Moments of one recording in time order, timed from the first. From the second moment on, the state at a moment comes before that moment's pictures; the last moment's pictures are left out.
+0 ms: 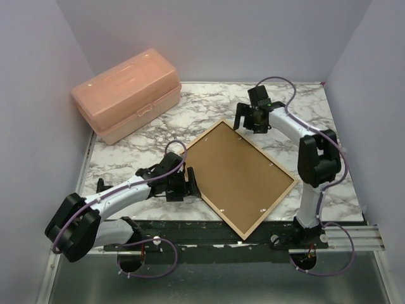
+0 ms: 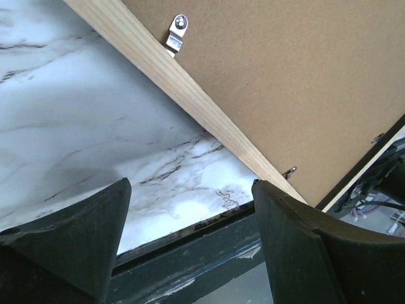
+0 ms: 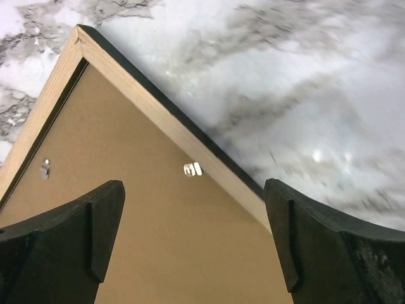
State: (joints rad) left arm -0.69 1.23 0.57 -0.36 0.24 -0.88; right arm 0.33 2.02 1.56 -0.54 0.01 0.43
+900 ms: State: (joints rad) left arm -0.66 1.05 0.83 -0.54 0.01 -0.77; right arm 0.33 1.17 0.78 -0.90 0.22 1.00
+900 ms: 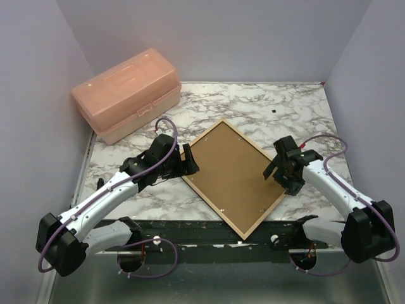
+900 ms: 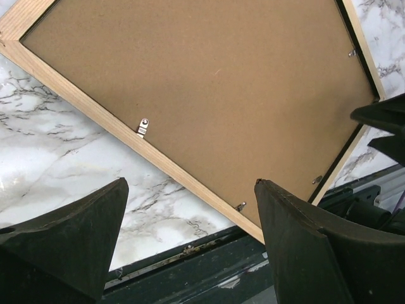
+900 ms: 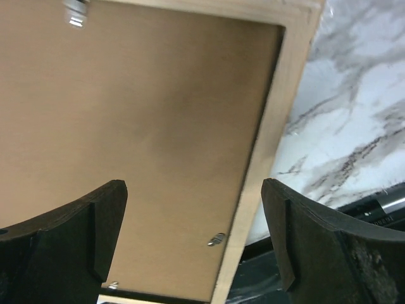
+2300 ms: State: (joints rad) left arm -0.30 1.22 0.89 -0.63 0.11 -0.59; right arm 0.33 1.69 1.05 -0.69 0.17 0.55
